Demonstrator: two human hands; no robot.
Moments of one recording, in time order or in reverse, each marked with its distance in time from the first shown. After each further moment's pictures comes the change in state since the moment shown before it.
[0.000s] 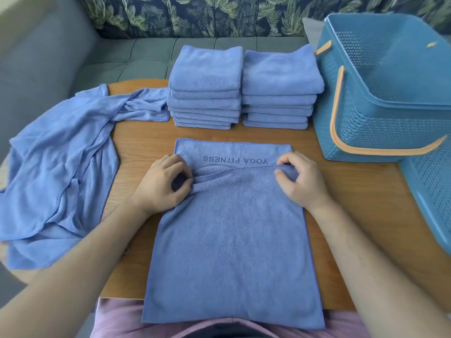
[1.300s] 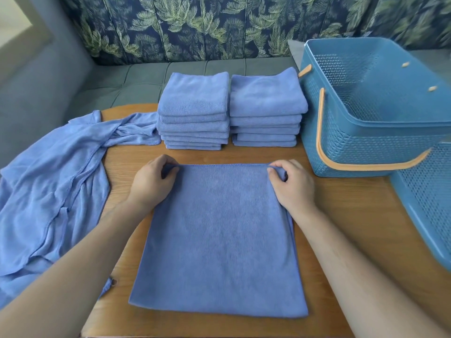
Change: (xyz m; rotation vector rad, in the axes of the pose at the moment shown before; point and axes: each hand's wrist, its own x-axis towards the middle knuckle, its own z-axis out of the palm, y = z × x) left_hand 0.053 -0.019 0.005 0.029 0.148 -0.455; right_hand 0.022 0.014 0.016 -0.217 0.194 0.337
